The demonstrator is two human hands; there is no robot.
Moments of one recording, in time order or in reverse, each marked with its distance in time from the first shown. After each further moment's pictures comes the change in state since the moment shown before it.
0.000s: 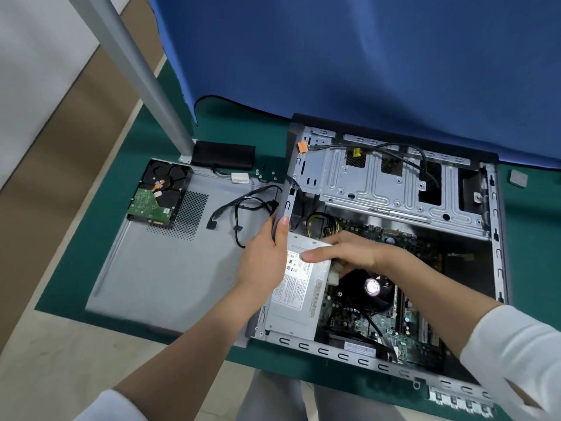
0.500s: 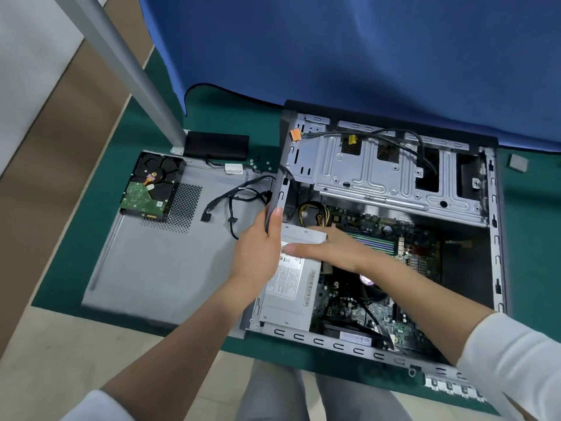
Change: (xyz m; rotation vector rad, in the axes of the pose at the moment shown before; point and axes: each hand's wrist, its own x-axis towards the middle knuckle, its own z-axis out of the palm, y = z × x) left_hand 0.000 0.000 -0.001 -0.035 -0.005 -0.005; right_hand 0.002 0.001 0.027 -0.009 0.176 -0.092
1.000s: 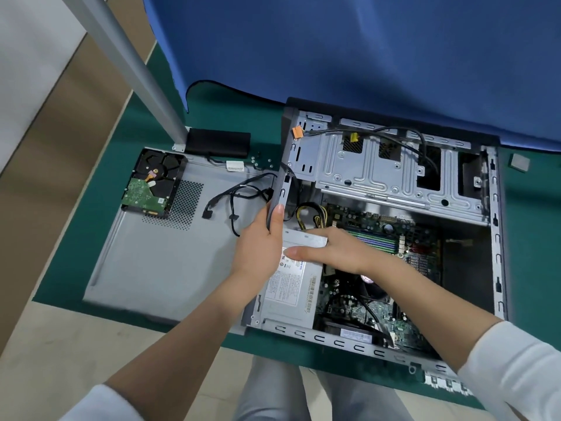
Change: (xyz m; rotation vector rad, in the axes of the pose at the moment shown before) left_hand 0.000 -0.001 0.001 0.003 0.018 0.015; right_hand -0.006 0.002 0.002 -0.086 0.000 -0.046
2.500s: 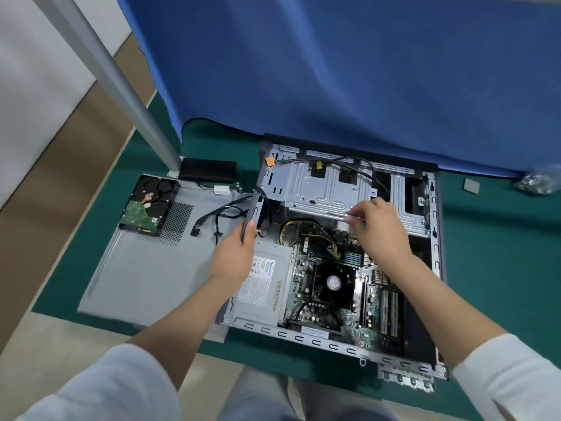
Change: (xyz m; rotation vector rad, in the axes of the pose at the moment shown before) left_hand -0.010 0.017 -0.006 0.156 0.072 0.004; right_hand -0.064 0.015 -0.082 -0.551 0.847 0.008
